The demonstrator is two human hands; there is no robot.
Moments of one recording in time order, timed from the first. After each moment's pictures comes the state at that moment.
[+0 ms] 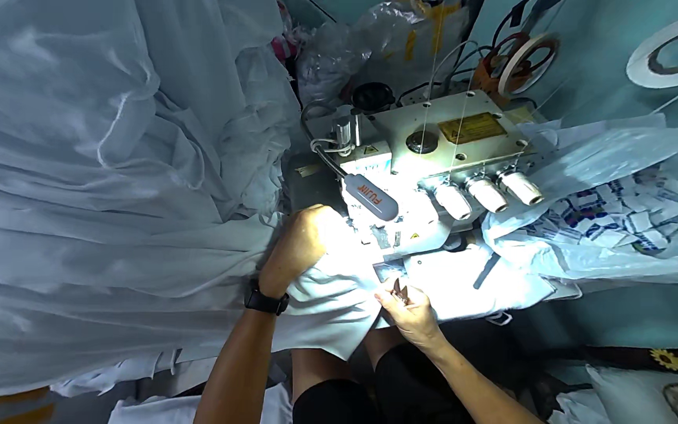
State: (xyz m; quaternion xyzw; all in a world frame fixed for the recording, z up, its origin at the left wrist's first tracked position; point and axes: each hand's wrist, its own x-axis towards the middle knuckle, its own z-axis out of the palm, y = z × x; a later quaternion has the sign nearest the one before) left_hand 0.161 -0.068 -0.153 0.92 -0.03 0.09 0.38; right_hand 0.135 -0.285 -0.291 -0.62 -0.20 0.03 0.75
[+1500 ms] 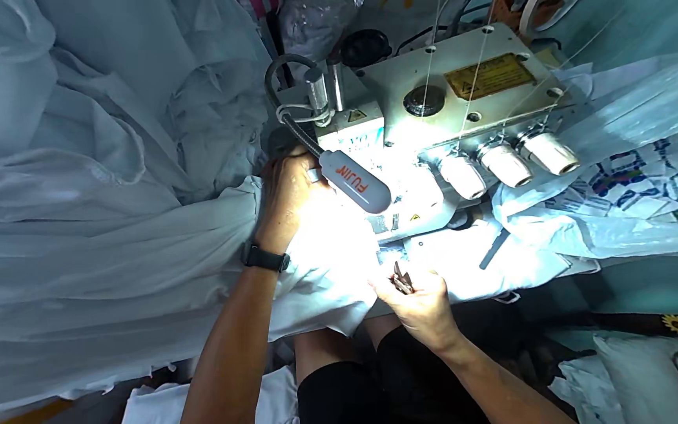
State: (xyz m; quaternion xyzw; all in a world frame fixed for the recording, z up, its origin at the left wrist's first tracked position) left_hand 0.209 -0.076 -0.153 0.95 -0.01 0.21 0.24; right_hand 0.136 -0.279 -0.231 -0.68 -0.20 -0.02 0.71
